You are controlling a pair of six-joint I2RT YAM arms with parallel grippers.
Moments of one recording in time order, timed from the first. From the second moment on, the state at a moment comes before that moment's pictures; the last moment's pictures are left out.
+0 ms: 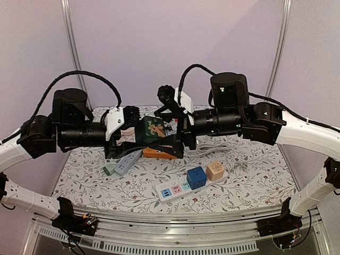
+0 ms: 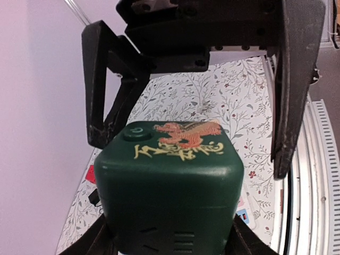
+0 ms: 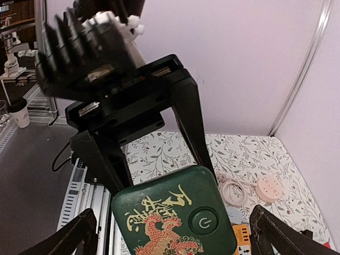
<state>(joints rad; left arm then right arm) -1.10 1.04 1.19 -0.53 0.05 0.46 1.14 1.49 1.47 -0.22 -0.34 -0.24</state>
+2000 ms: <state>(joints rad) -0.47 0.45 0.57 -0.34 -0.18 0.10 1.17 1.81 1.53 -0.79 0.15 0.66</state>
